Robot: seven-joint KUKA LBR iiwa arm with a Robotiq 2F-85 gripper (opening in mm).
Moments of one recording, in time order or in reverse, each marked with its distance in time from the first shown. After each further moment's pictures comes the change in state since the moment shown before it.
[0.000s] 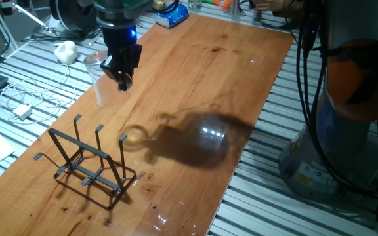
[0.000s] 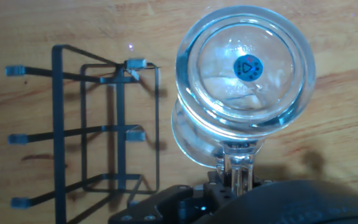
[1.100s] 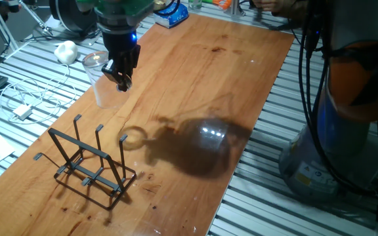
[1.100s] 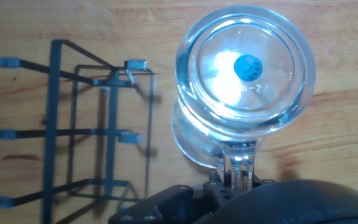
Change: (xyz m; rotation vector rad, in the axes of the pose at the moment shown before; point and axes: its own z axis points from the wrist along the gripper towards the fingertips) arm -0.001 0.006 0.000 0.044 -0.039 -0.064
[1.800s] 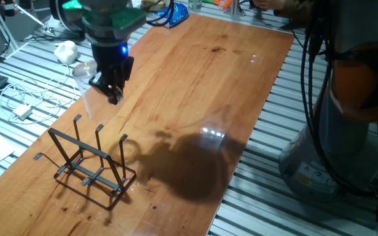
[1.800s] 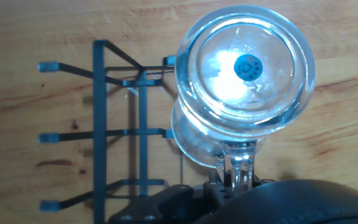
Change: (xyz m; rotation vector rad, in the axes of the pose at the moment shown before) arm 0.010 0.051 0.010 0.006 -0.024 0.074
